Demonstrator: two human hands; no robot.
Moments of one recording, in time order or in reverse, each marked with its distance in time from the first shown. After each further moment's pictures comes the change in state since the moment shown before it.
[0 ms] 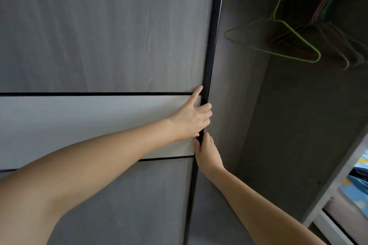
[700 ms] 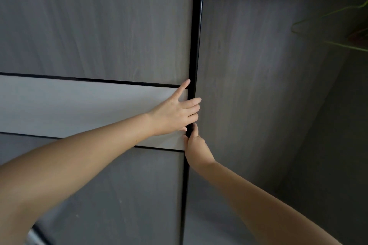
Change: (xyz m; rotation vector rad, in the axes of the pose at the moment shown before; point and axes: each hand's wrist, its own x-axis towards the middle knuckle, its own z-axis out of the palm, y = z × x) left_hand -0.177 -0.048 0.014 0.100 -0.165 -0.078; right_hand -0.024 -0.105 0.117 0.063 -0.248 -0.268
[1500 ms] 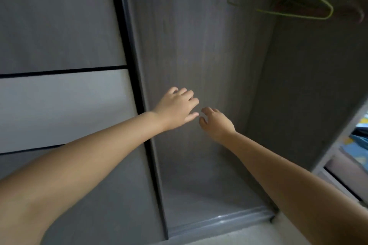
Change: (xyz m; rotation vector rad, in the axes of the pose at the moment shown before) left_hand 0.088 0.068 -0.058 -0.725 -0.115 -0.204; right_hand -0.036 0.083 -0.117 -0.422 0.086 0.198
